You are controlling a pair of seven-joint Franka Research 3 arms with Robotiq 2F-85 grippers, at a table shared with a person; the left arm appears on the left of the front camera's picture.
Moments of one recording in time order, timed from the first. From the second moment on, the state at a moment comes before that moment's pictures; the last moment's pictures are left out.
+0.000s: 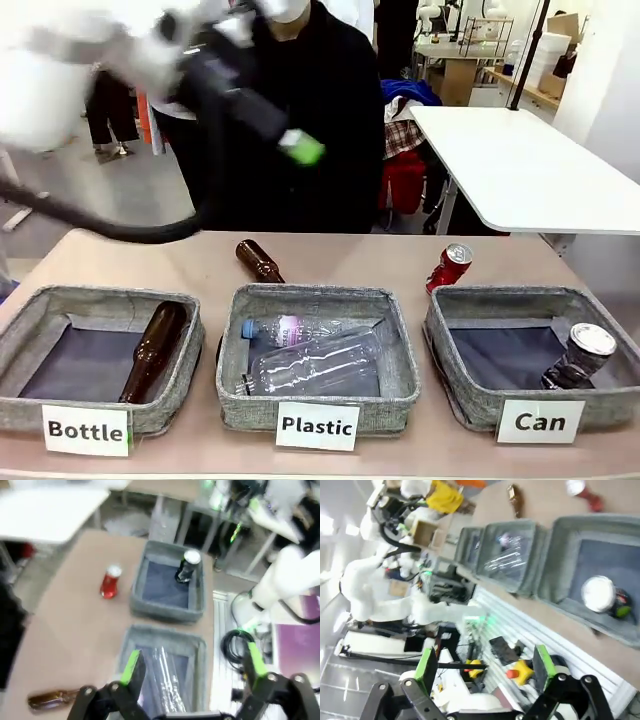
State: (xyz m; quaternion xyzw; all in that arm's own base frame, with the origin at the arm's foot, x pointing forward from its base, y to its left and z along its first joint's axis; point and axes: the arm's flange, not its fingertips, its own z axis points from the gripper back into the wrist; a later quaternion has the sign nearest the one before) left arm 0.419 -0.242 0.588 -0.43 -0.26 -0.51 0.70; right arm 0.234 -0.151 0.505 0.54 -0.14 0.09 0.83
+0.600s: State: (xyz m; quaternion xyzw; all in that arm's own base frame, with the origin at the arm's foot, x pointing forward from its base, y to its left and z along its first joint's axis) left arm 0.318 0.077 0.449 -0.59 -0.23 -0.10 0.77; right arm 0.279 -0.023 0.488 0.60 0.01 0.09 0.79
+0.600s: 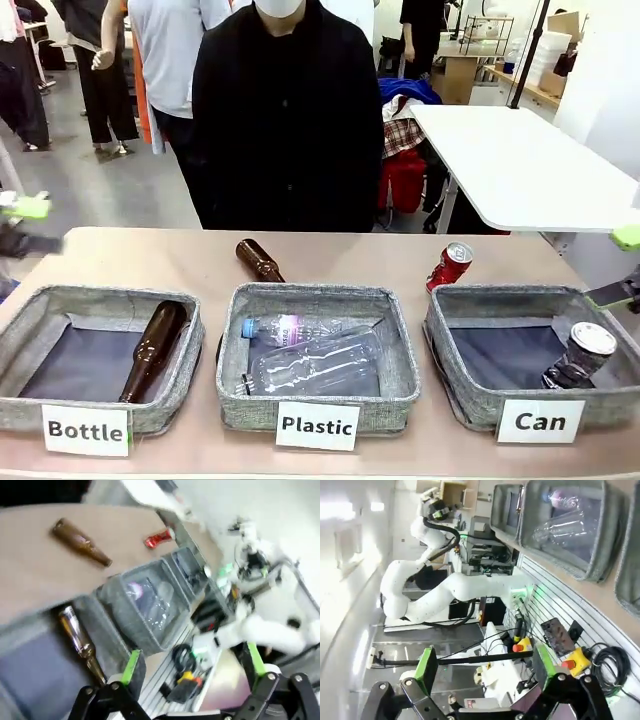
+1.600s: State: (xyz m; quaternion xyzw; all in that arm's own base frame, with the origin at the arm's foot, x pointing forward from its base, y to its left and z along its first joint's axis) left arm 0.305 0.116 0.431 -0.61 -0.24 -0.04 0.76; right arm 0.280 -0.024 0.486 0.60 0.02 0.09 0.79
